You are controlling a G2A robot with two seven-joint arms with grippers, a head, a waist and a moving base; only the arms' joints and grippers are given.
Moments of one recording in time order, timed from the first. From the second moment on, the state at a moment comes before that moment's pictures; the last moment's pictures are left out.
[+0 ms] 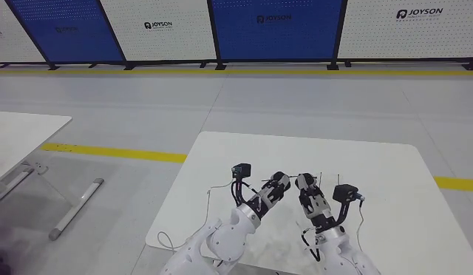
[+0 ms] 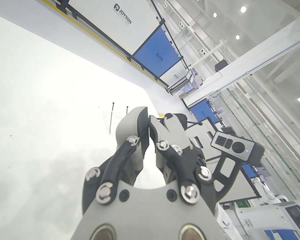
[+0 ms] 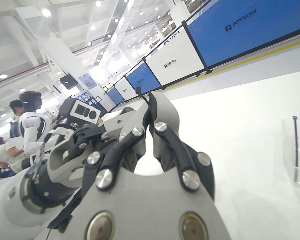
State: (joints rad) left arm 1.42 -1.27 -1.00 -1.75 0.31 0.06 -0.03; right arm -1.49 -1.39 1.11 -1.61 -0.77 -0.22 -0.15
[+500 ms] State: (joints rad) left arm 1.42 -1.27 -0.99 -1.75 0.33 0.02 -0.04; right arm -1.48 -1.39 1.11 -1.61 -0.76 -0.23 -0.12
